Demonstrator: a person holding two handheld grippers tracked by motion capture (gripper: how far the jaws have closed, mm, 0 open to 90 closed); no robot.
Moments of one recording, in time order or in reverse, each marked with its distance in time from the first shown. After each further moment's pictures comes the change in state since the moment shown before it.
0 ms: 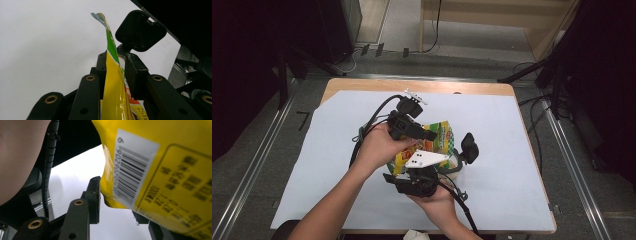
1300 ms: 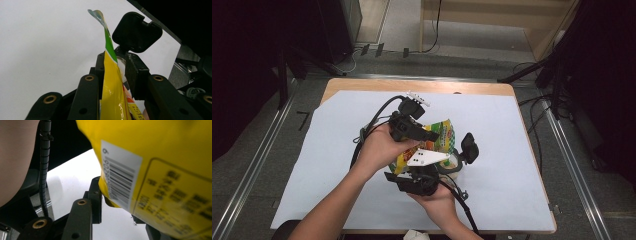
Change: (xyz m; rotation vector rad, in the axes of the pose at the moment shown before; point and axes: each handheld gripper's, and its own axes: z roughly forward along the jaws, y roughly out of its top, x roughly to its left) left arm -0.008 0.000 -0.001 -0.009 0.008 0.030; right arm -0.005 -0.001 0.001 -0.005 0.006 0.023
